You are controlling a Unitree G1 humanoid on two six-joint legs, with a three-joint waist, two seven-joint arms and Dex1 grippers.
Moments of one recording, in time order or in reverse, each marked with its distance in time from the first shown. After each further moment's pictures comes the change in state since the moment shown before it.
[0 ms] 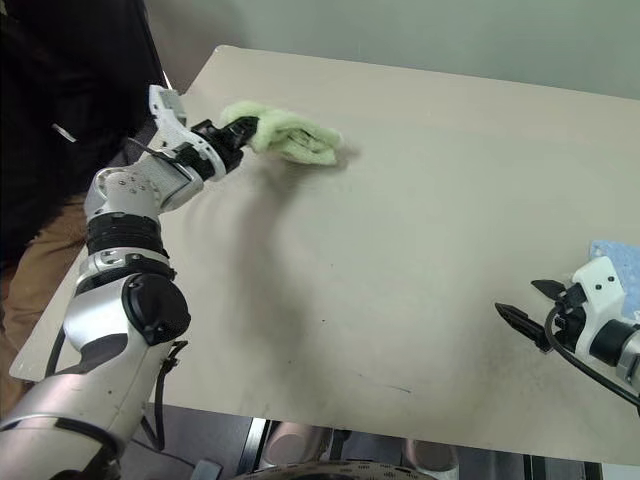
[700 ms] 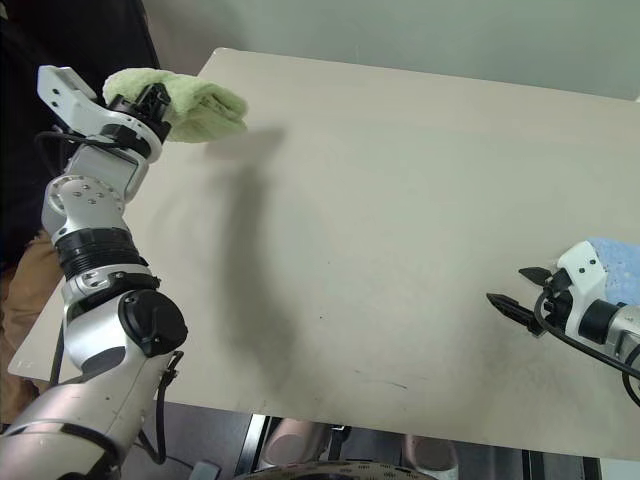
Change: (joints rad) left arm 0.107 0.006 0.062 -0.323 -0.034 -0.131 0.260; right arm -0.146 -0.036 0.131 0.147 -0.060 -0.076 0.067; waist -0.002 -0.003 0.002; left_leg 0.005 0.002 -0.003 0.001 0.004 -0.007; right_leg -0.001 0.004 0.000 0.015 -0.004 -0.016
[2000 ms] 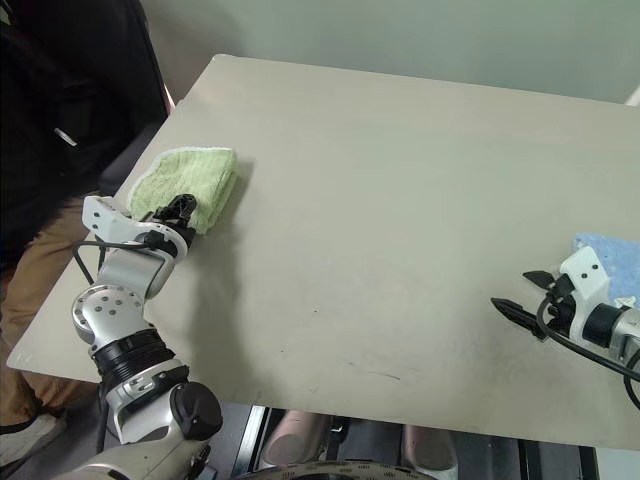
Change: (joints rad) left arm 0.478 -0.217 0.084 -0.507 -0.289 0.228 0.390; right arm 0.026 0.001 -0.006 0.019 -0.042 -0.042 0.029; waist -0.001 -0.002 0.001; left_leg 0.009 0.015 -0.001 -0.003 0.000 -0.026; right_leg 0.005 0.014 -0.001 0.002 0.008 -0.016
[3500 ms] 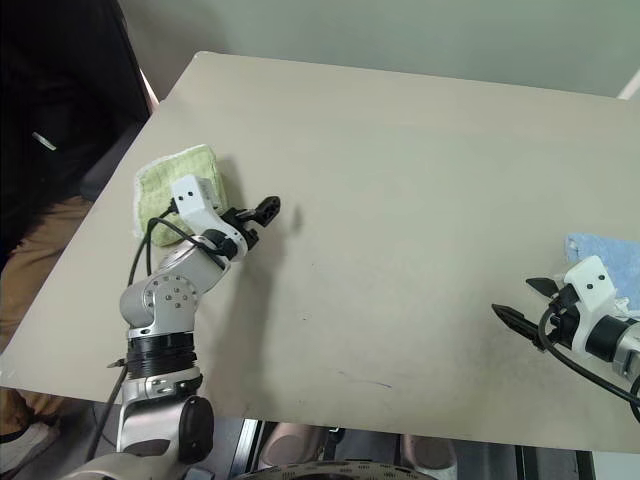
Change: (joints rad) left arm 0.071 0.073 -0.439 -0.046 0.339 -0.058 -0.301; right arm 0.089 0.041 -0.079 -0.126 0.026 0.058 -0.040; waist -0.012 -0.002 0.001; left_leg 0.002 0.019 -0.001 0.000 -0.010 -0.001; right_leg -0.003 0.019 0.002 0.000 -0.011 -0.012
